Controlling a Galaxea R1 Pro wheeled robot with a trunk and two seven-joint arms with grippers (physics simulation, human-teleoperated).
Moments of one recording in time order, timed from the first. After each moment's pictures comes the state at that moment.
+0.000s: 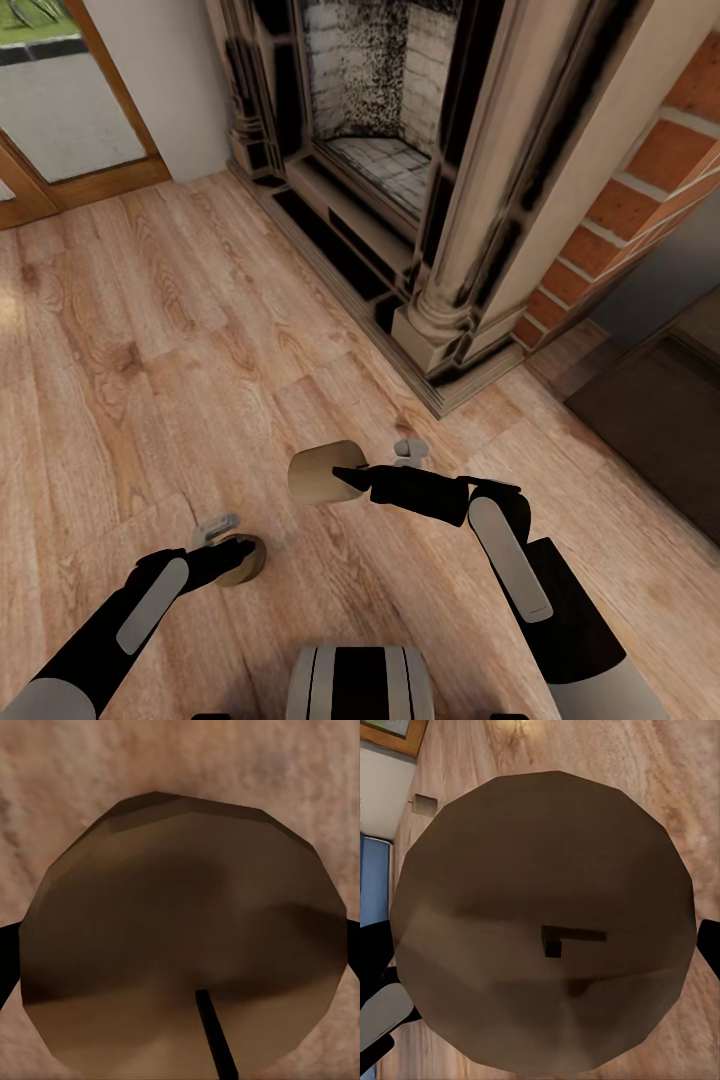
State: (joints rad) left arm -0.48 0.24 -0.24 -0.98 0.85 0.57 0.24; right arm -0.53 0.00 0.30 -1.53 -0.76 0.87 0.20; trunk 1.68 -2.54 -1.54
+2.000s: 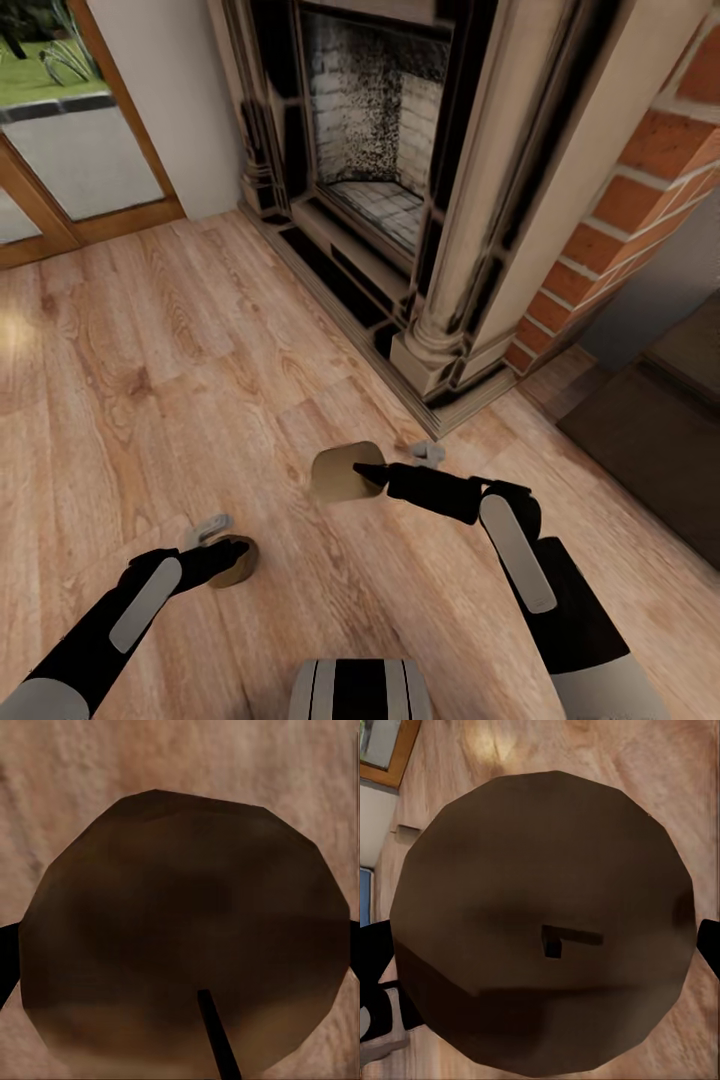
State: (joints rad) left arm -0.48 0.25 -0.22 -0.98 0.86 0.59 0.25; right arm -0.53 -0.01 0.21 -1.45 -0.75 0.87 0.19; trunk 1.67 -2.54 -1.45
